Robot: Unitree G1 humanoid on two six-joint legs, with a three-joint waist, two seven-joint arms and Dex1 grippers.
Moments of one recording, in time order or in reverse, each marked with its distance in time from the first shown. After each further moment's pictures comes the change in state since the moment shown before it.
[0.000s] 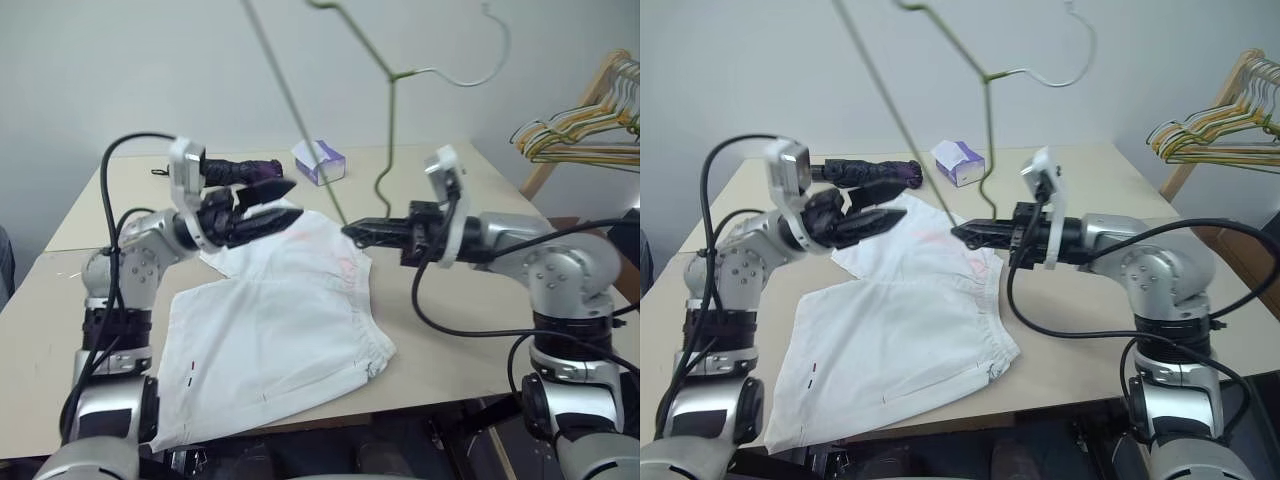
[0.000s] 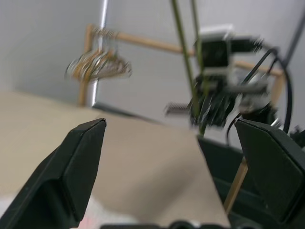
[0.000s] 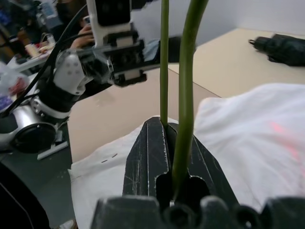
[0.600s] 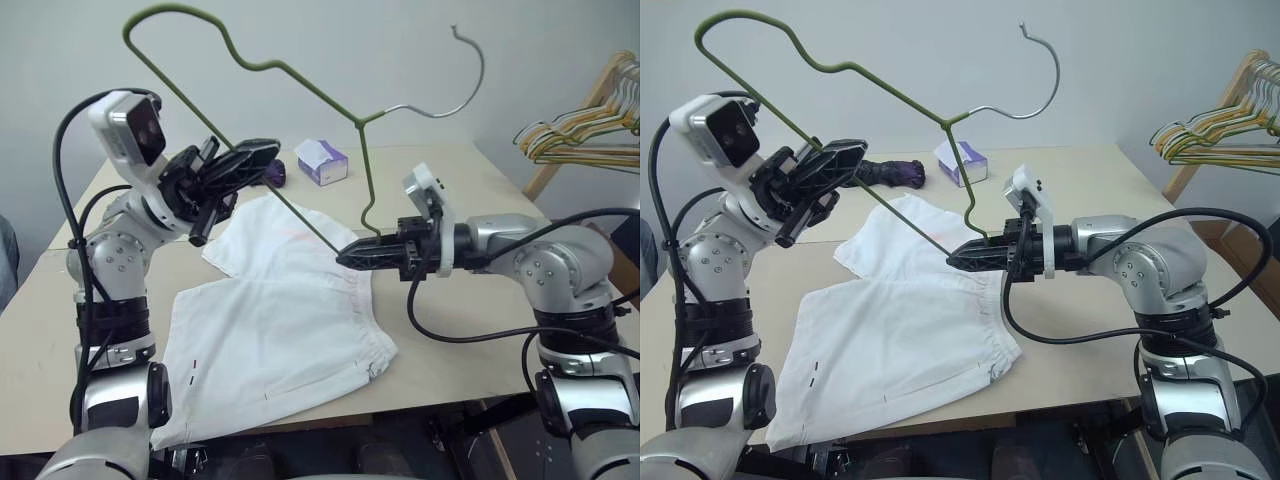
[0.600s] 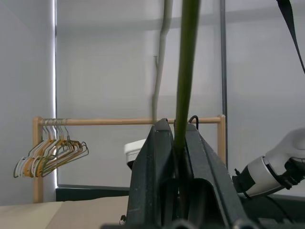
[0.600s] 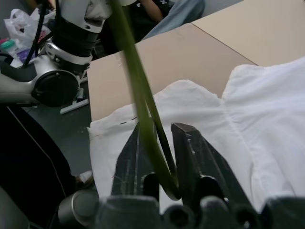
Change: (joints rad) left arm -0.126 -0.091 0.159 -0.064 -0.256 -0.009 -0.087; right arm -0.078 -0.018 0.229 0.021 -0.102 -0.066 0.190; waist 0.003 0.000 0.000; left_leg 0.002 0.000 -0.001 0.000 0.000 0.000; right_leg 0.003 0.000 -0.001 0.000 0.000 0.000
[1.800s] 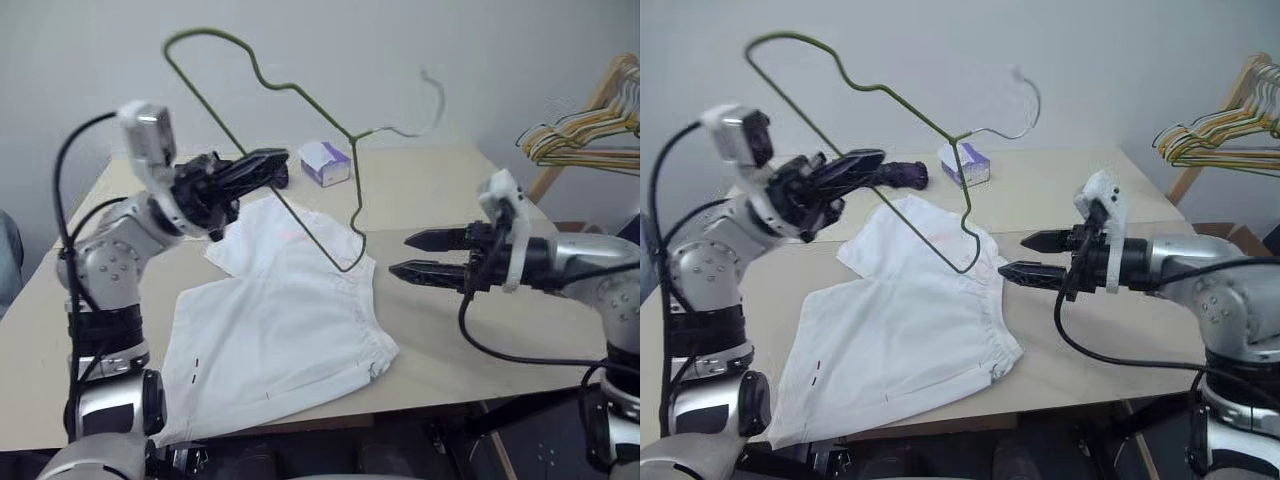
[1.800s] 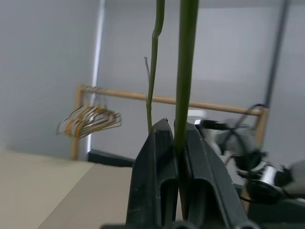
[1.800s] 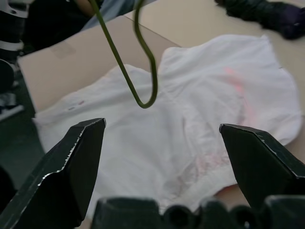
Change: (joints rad) left arm 0.040 0.047 0.024 -0.088 -0.015 0.107 0.079; right arm 0.192 -0.164 -0.273 -0.115 0.072 0.150 -0.050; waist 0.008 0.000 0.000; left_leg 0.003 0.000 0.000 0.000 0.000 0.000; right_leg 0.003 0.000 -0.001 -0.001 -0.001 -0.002
